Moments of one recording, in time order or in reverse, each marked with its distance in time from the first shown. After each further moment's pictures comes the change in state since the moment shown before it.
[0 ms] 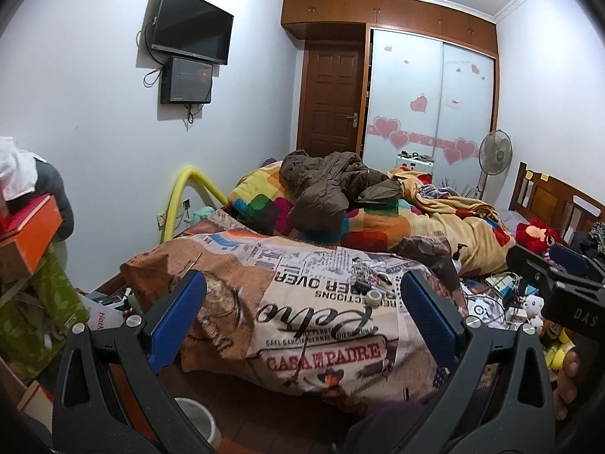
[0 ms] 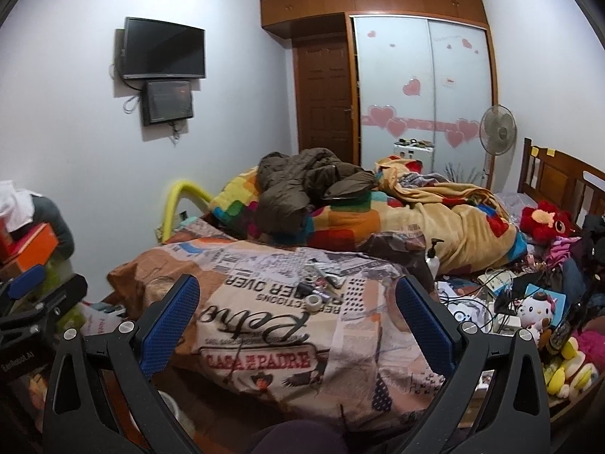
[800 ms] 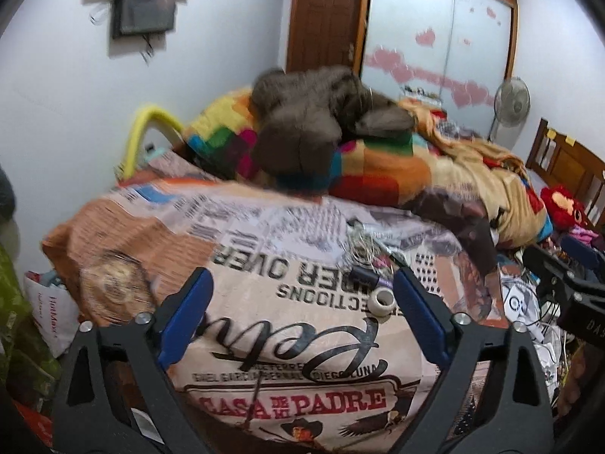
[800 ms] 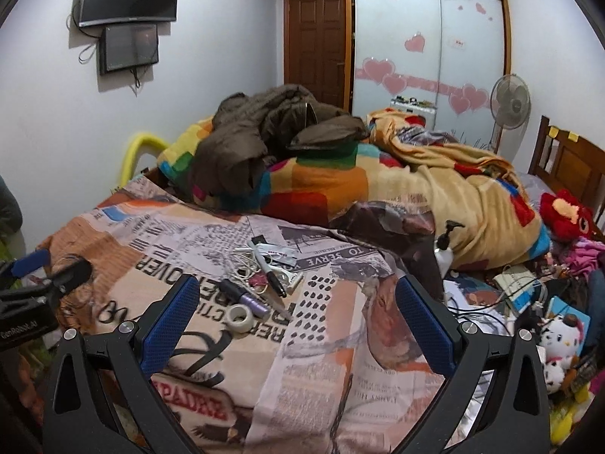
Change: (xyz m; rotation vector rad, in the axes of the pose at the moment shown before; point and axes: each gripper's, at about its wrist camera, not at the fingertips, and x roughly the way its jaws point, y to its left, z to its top) left arm 0.291 -0.058 -0.031 0.007 0.275 -0.040; right arm 0.218 -0.079 -0.014 -0.032 0.181 -0.002
